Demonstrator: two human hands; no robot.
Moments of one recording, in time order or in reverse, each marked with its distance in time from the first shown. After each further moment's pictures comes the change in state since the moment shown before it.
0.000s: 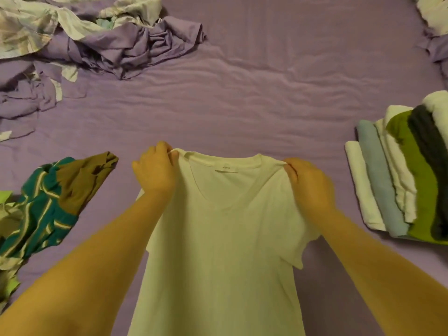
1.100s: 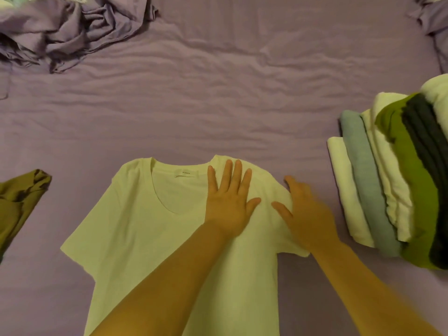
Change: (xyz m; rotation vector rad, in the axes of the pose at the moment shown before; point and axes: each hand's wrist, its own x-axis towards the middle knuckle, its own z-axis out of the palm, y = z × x) left_hand -0.078 0.152 0.131 0.197 -0.294 0.704; right_hand 0.010 0.104 0.041 -0.145 -0.107 -0.034
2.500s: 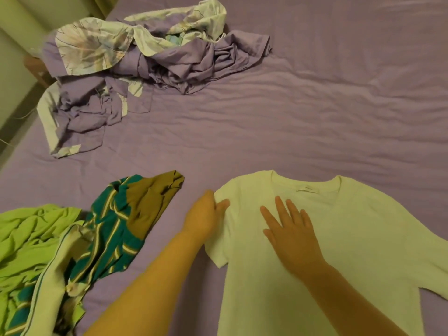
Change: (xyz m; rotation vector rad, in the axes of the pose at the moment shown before) left_hand -0.124 -0.266 -0.051 -0.674 -0.103 -0.590; right_hand -0.006 -0.254 0.088 -0.260 -0.196 -0.232
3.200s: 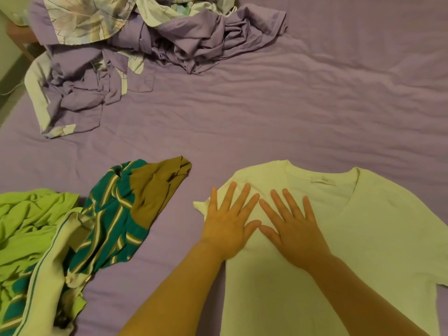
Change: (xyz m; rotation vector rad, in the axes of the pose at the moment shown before) left_hand -0.002 -0.051 0.068 0.637 0.164 0.594; right_hand 0.016 -0.006 0.035 -0.070 0.136 -0.180
